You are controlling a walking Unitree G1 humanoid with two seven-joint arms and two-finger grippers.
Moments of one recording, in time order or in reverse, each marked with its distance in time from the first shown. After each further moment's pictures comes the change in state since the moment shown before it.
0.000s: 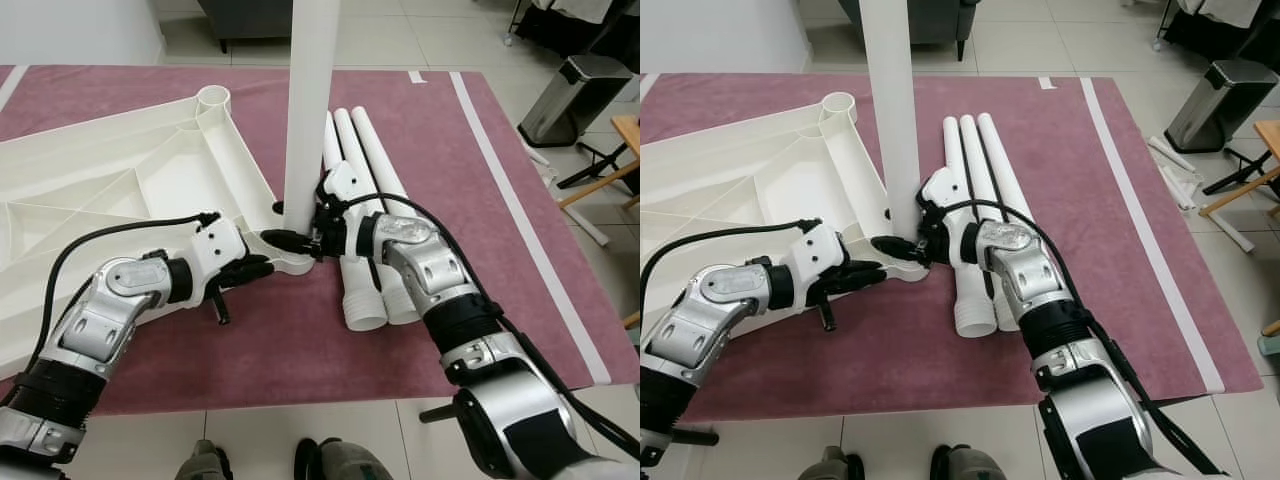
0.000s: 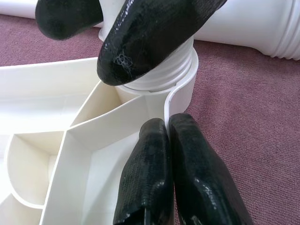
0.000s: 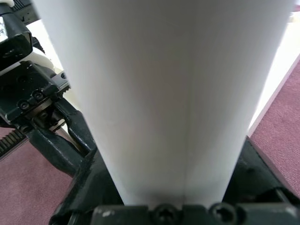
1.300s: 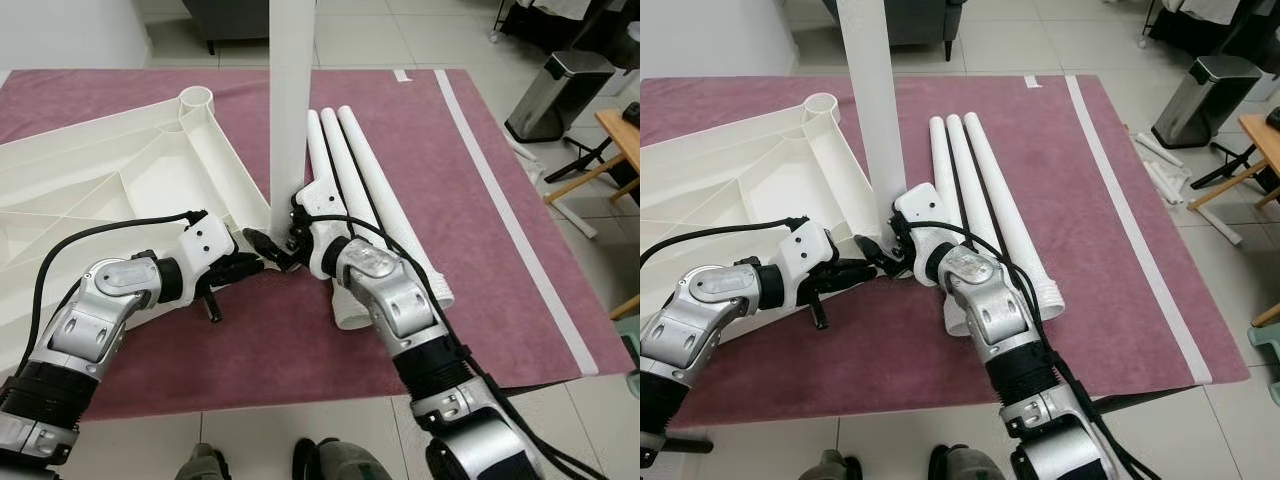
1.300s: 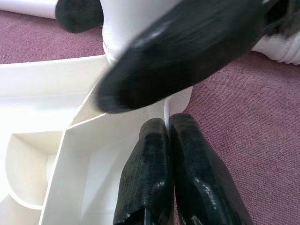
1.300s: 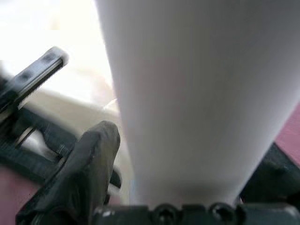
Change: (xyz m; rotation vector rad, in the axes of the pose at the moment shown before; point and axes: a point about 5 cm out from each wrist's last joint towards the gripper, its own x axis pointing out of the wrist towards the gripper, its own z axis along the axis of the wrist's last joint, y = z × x) left arm -0.004 0.001 -0.002 -0.030 -0.001 0.018; right arm 0.010 0.025 0.001 -0.002 0.021 -0.177
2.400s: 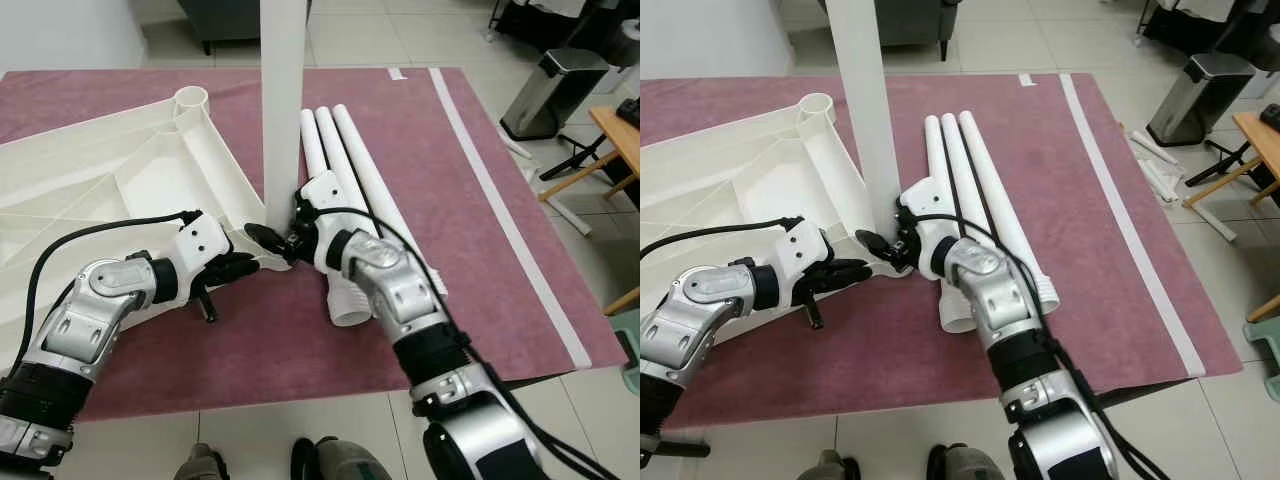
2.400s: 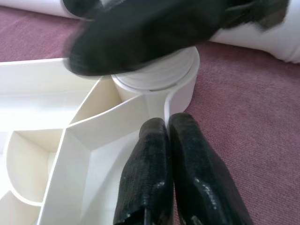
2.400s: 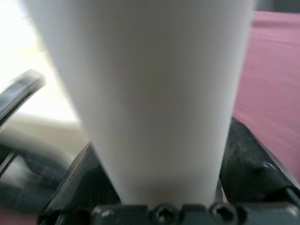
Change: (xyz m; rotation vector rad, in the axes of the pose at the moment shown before) left arm -0.007 0.006 -0.006 -0.029 0.028 0.044; right arm 0.021 0.010 -0.010 0.191 -0.005 -0.338
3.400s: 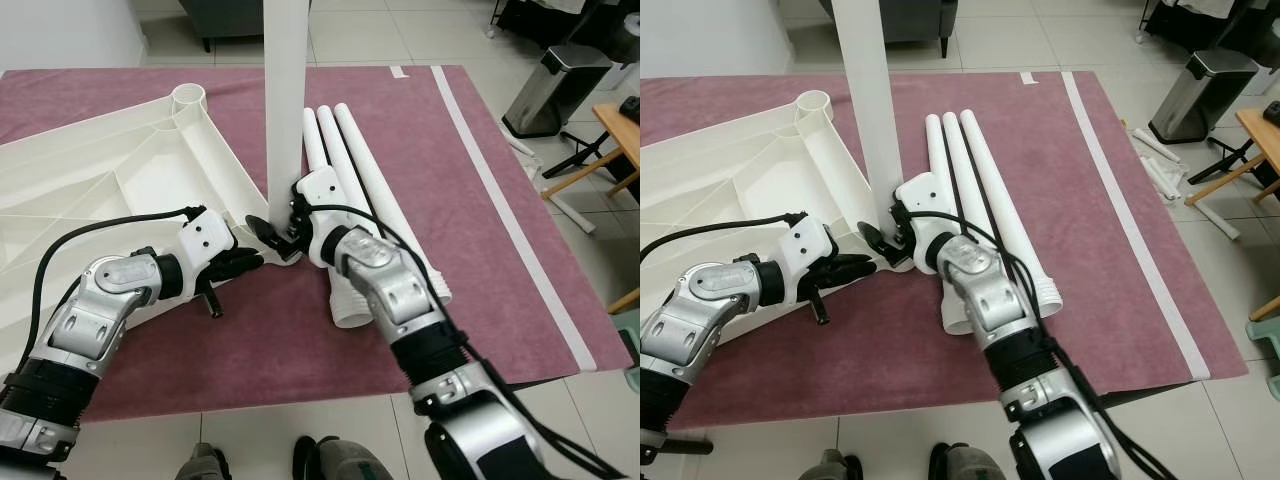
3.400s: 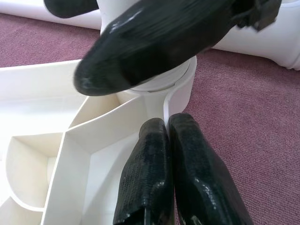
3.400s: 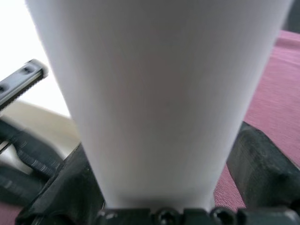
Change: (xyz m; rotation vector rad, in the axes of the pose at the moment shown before) left arm 0.005 -0.002 0.008 0.027 -0.033 -0.018; right arm -0.002 -0.023 0.020 -0.221 -0.033 0.251
